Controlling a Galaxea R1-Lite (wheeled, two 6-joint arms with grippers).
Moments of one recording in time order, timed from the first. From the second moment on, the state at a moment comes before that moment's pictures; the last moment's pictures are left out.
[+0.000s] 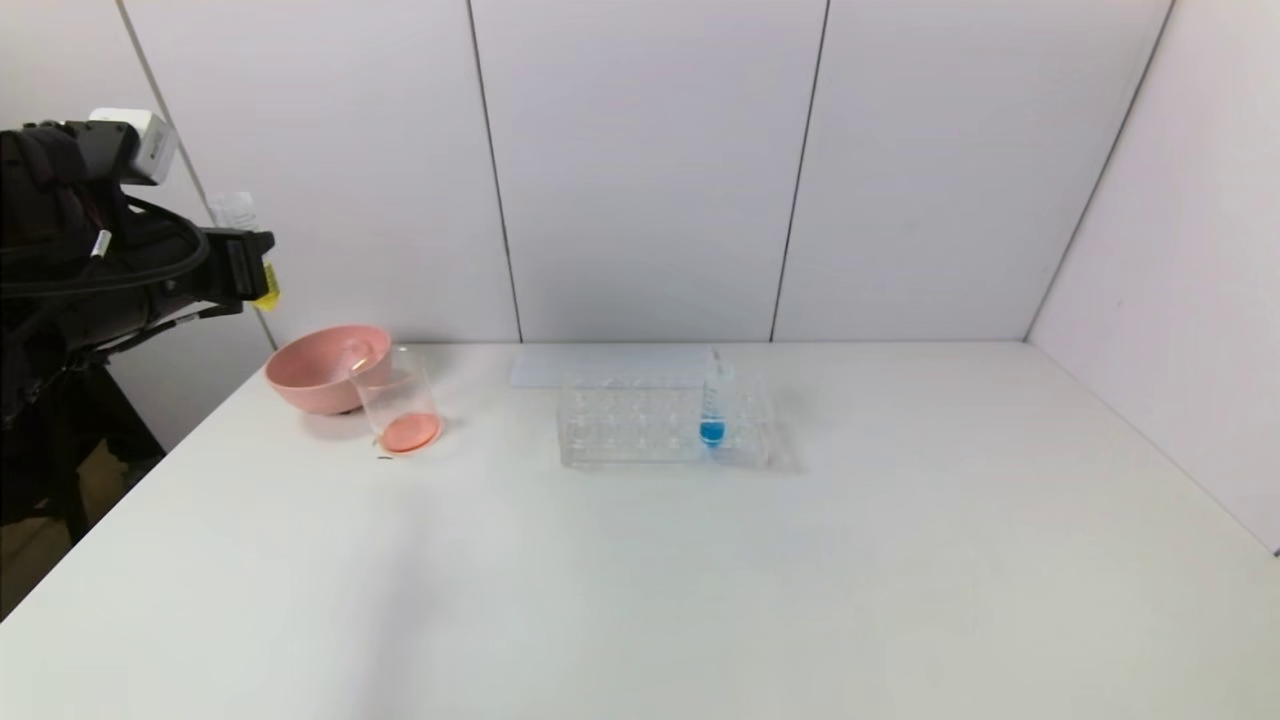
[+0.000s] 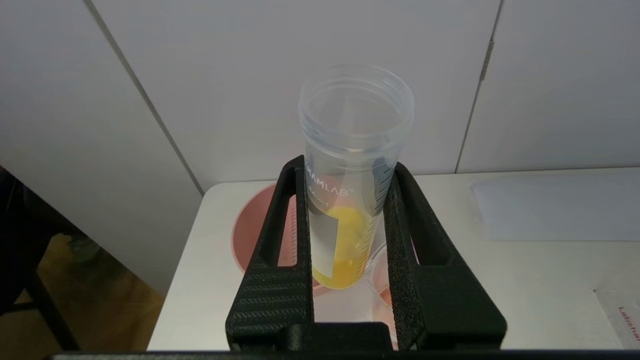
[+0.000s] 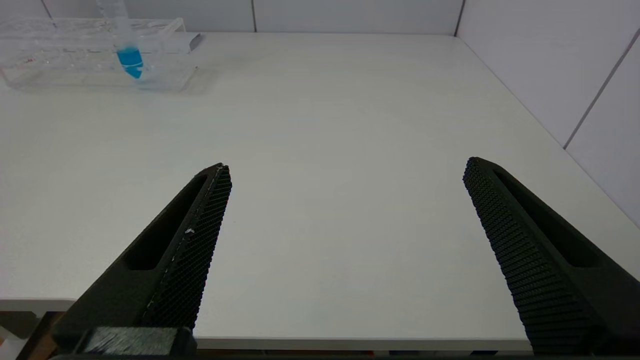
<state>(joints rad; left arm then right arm) 0.08 1.63 -1.02 -0.58 -0.02 0.09 0.00 0.00 0.00 0.00 0.00 0.00</state>
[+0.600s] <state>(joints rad) 0.19 1.70 -1.00 -0.60 -0.09 0.11 0.00 0.00 0.00 0.00 0.00 0.00</state>
